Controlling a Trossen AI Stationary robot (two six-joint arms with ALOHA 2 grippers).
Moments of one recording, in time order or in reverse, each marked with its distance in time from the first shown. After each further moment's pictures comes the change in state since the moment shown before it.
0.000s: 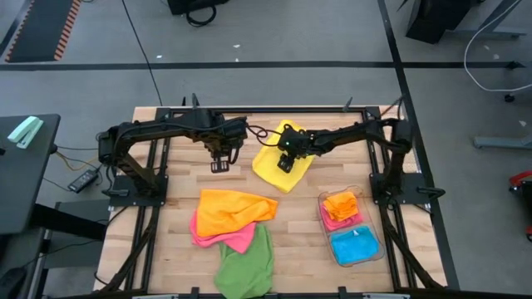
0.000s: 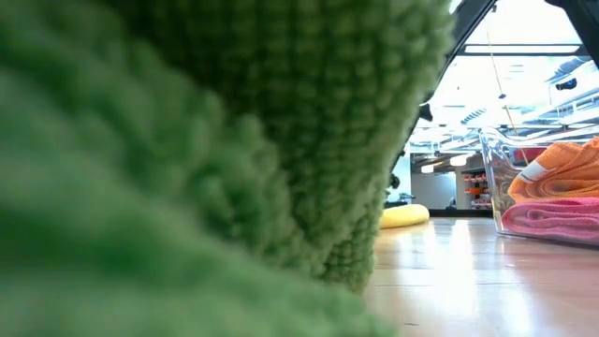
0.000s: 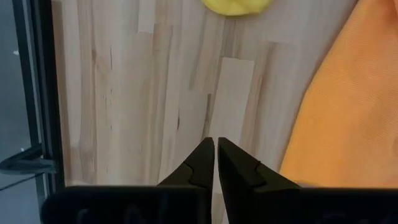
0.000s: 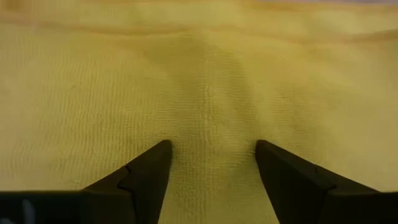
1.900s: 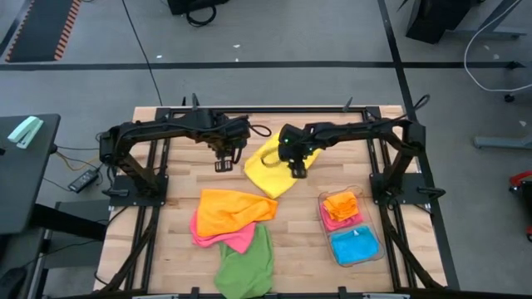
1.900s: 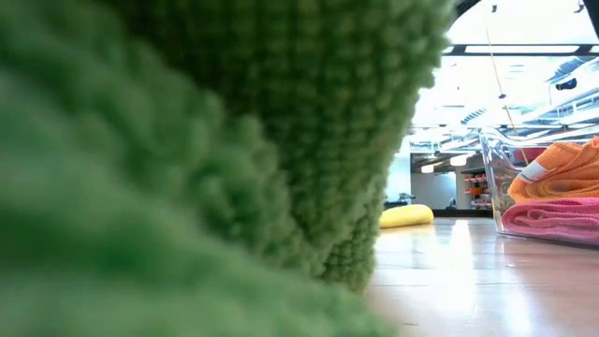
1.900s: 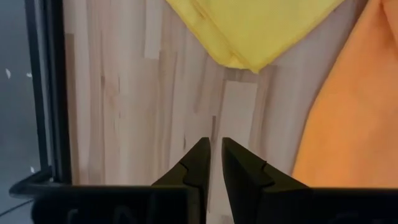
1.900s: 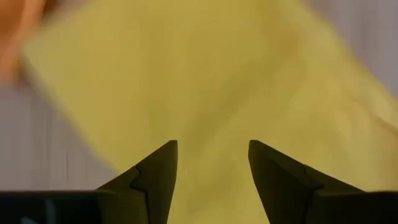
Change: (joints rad) left arm 0.000 0.008 0.000 0.078 -0.010 0.041; right arm 0.050 -0.112 0.178 -0.428 -0.221 -0.498
